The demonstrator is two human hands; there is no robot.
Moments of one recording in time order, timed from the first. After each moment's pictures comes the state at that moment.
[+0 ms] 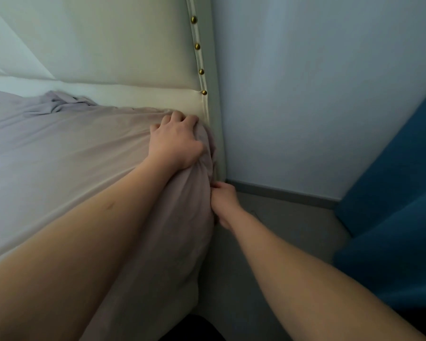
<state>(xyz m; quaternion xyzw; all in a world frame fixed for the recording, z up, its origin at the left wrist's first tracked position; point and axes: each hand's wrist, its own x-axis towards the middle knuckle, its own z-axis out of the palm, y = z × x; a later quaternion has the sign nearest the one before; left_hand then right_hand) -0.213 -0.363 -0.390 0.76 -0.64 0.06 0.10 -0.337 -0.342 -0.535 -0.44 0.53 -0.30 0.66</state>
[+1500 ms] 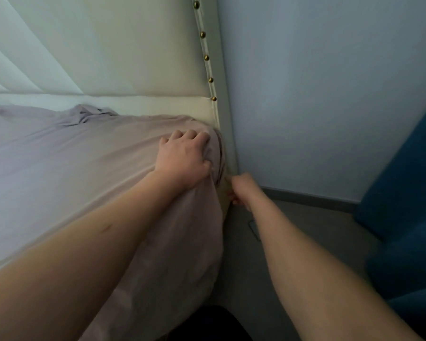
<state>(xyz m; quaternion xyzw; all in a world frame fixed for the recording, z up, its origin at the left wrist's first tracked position) -0.222 -0.306 -0.376 0.73 -0.68 0.11 0.02 -0.353 -0.373 -0.514 -0.49 0.58 -0.21 0.61</state>
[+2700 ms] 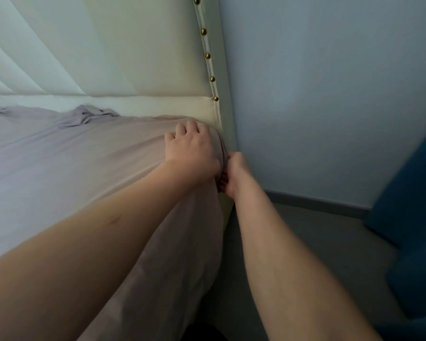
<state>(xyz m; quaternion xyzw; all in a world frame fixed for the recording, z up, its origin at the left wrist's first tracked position) -0.251 -0.325 -0.369 0.79 -0.60 0.13 -0.05 -0.328 -0.381 -0.457 -0.27 0.48 -0.31 0.77</state>
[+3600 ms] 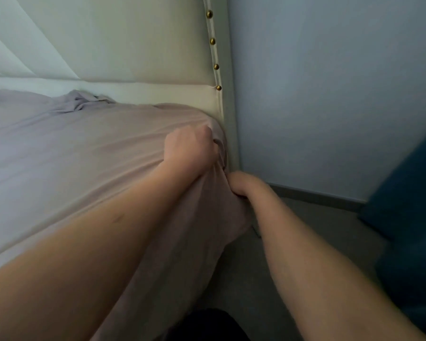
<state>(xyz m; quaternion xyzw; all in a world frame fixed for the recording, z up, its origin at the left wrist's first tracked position) -0.233 -0.333 -0.389 0.75 -0.64 0.16 0.05 -0.336 -0.409 -0.530 -0.74 0.52 0.02 0.42</state>
